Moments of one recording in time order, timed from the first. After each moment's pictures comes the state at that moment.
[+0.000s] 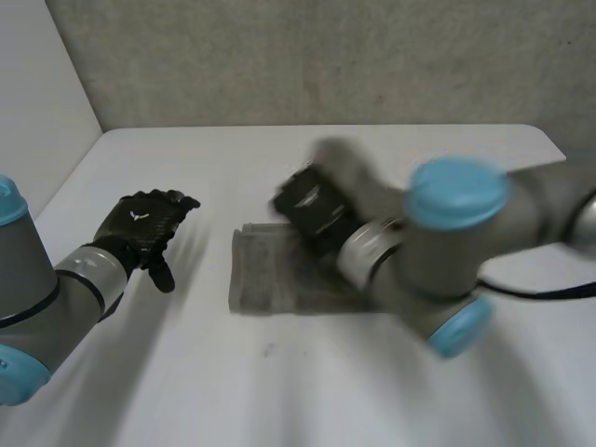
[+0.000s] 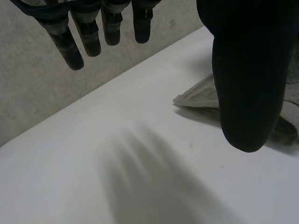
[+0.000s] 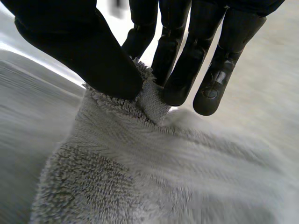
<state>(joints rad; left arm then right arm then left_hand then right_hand) 4.45 -1.84 -1.74 3.28 -1.40 3.43 2.25 -0.90 1.20 -0.17 1.28 2.55 0.17 0.17 0.17 0.17 0.03 1.39 1.21 1.22 1.22 1.03</state>
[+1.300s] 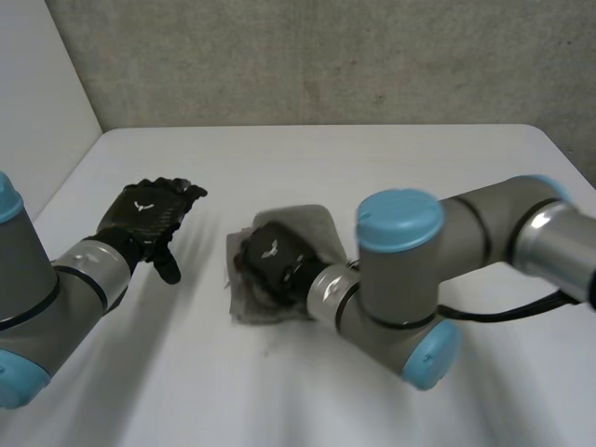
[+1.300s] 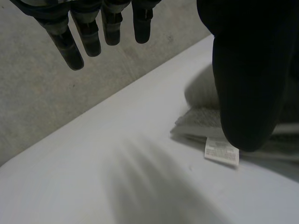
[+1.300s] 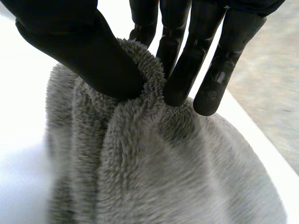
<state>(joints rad) 4.42 -1.79 -1.74 3.28 -1.41 3.42 2.33 -0.80 1.13 -0.01 1.22 2.59 0.17 0.16 0.17 0.17 0.03 1.38 1.21 1.22 1.22 1.03</state>
